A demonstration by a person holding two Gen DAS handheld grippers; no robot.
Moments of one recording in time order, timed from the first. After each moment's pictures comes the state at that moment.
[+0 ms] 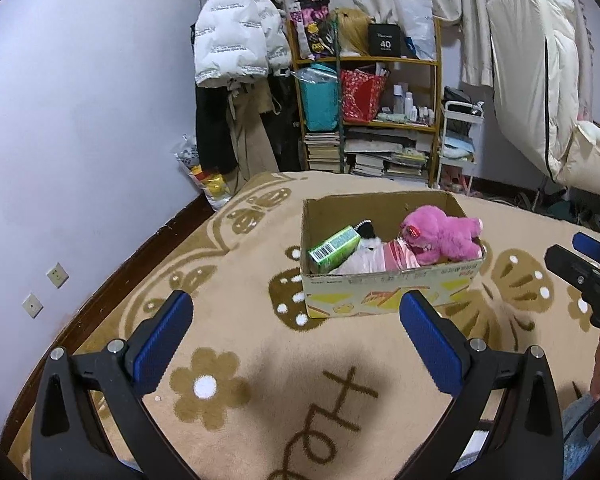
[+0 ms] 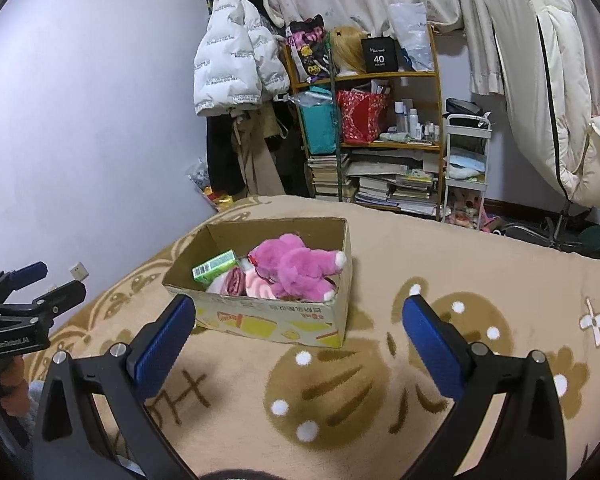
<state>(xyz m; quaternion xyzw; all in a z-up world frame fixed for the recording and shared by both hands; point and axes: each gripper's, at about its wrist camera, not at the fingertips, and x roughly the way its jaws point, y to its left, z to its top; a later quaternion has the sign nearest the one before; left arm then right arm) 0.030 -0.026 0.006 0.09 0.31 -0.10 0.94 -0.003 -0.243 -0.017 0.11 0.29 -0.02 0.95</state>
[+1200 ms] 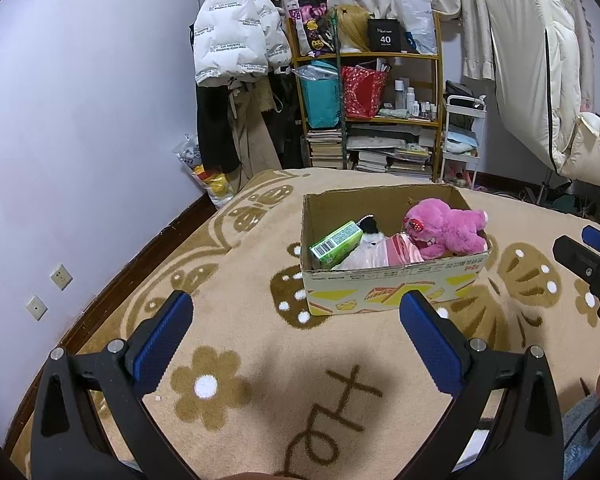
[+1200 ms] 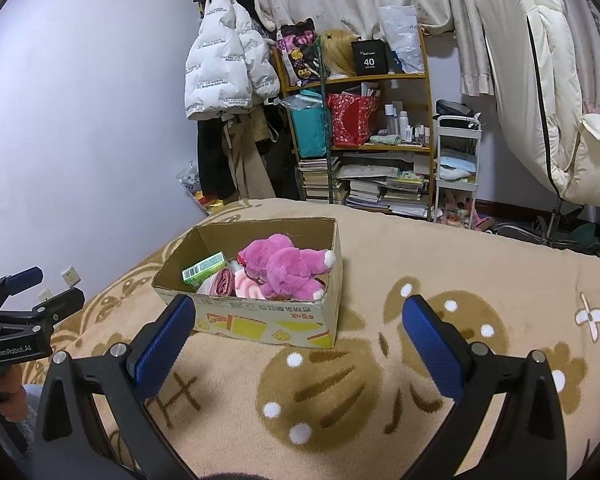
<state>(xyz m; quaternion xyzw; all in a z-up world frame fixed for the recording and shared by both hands) 0.033 -0.029 -0.001 0.11 0.31 -0.09 0.94 -0.007 -0.240 -0.022 0.11 0.28 -0.04 0.95</state>
